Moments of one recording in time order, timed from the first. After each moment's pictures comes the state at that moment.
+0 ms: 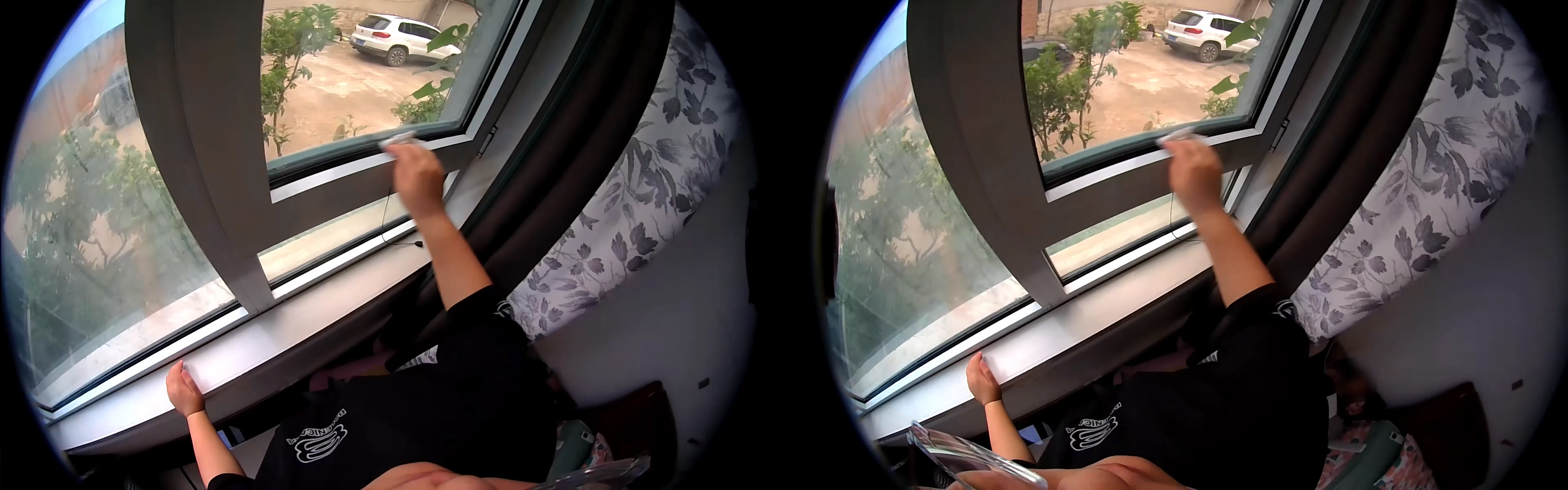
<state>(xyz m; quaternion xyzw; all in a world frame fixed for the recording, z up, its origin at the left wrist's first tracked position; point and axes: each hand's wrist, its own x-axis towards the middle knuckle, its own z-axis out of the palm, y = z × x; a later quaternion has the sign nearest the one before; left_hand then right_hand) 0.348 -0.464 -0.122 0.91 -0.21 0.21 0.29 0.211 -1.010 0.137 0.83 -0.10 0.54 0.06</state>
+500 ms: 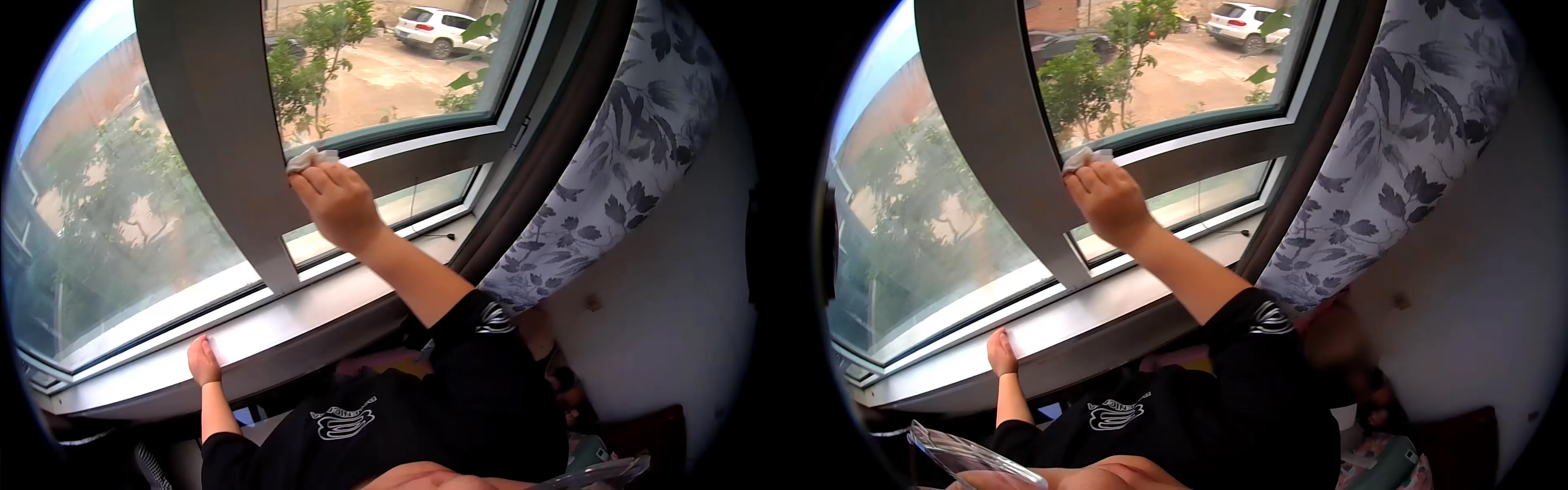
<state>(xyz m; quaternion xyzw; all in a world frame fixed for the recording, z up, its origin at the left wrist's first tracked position) 0.335 -0.459 -0.089 0.92 -0.21 0.22 0.24 0.218 -0.874 0.160 0.81 0.07 0.58 0.05</state>
